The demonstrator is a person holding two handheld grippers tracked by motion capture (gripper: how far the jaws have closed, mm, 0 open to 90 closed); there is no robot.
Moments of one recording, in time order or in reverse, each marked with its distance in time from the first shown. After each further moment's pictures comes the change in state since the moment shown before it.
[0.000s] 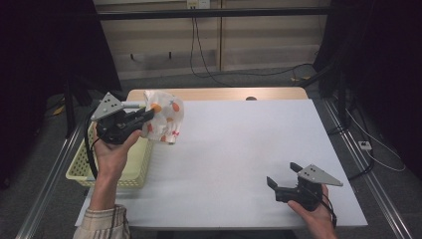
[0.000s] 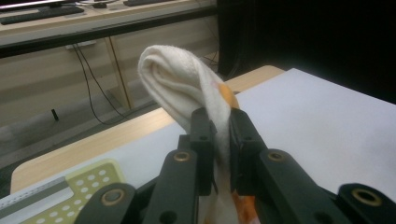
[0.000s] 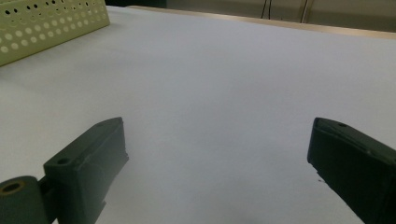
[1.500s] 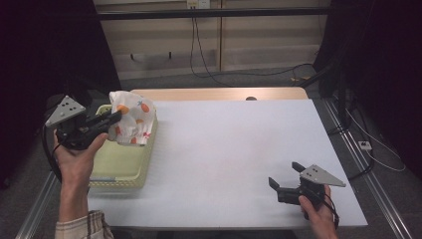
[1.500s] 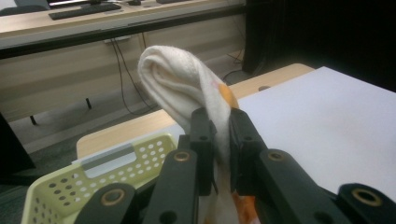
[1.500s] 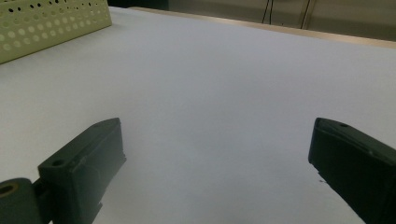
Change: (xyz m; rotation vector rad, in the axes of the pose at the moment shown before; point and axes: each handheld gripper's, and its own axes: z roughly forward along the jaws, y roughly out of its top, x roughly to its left) left arm 0.038 -0.007 -0.059 0.010 0.102 -0.026; right arm -0.003 0.001 -0.004 -0.010 0.006 -0.029
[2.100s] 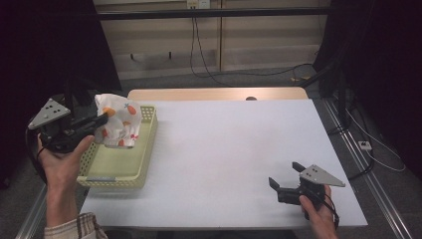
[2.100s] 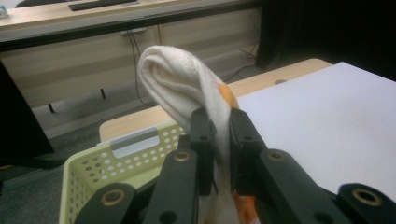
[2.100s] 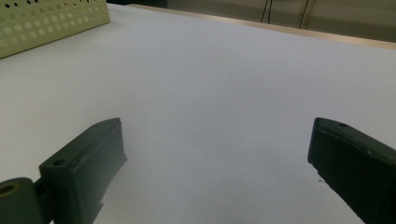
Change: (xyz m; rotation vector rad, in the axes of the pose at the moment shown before) left arm 0.020 -0.008 -0.019 0.019 0.048 -0.025; right arm 0.000 0.000 0.000 0.008 -0.008 -0.012
